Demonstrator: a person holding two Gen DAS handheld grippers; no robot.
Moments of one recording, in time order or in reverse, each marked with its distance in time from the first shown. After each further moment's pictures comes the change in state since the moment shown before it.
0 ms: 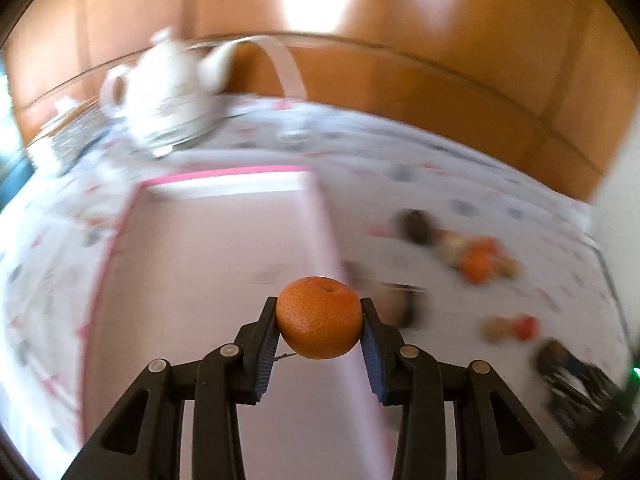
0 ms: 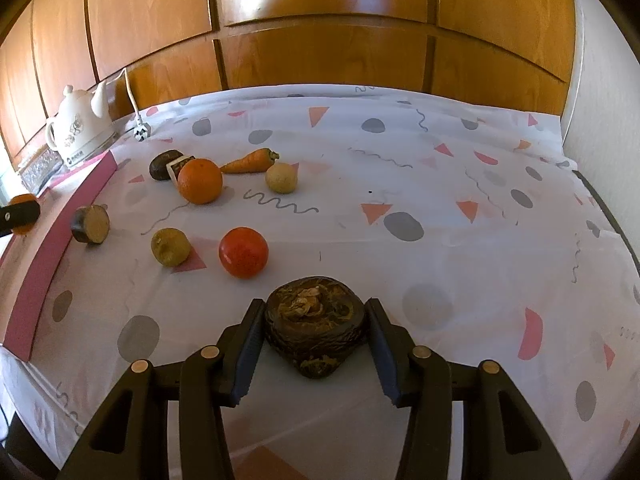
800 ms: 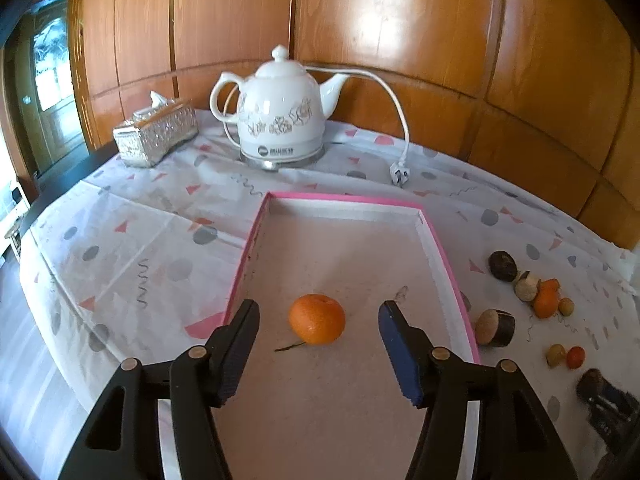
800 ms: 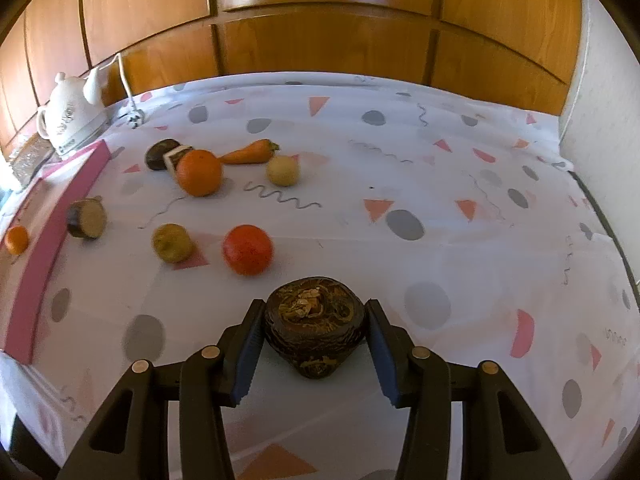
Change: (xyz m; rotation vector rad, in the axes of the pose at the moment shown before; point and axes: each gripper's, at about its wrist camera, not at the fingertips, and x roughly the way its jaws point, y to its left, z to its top) left arm -0.047 0.070 -0.013 -0.091 -0.127 0.150; right arm -0.002 0.011 0.010 -0.011 0.063 -0.025
